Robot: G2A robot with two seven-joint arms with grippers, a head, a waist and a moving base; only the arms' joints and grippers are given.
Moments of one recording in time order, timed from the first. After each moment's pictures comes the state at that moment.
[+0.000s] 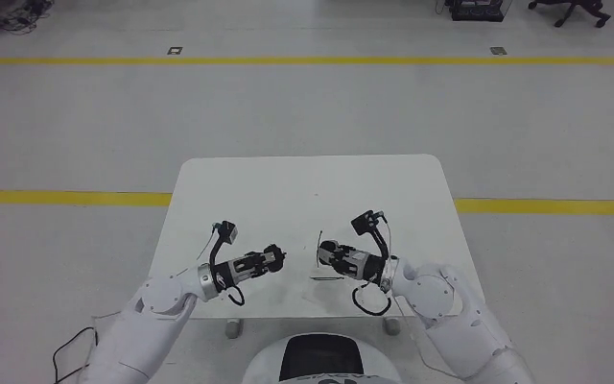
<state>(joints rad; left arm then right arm) 1.62 -1.03 -1.24 -1.53 -0.35 -0.34 -0.85 -1.60 -1.18 1.15 -1.77 -0.46 -0.34 0.58</state>
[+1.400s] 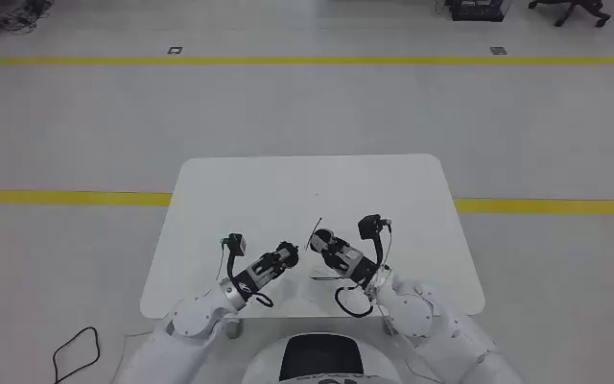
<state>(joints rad) 1.70 -1.10 -1.16 -1.59 -0.35 -0.34 -0.49 -1.55 -1.13 0.93 -1.69 -0.48 -0.34 0.07</state>
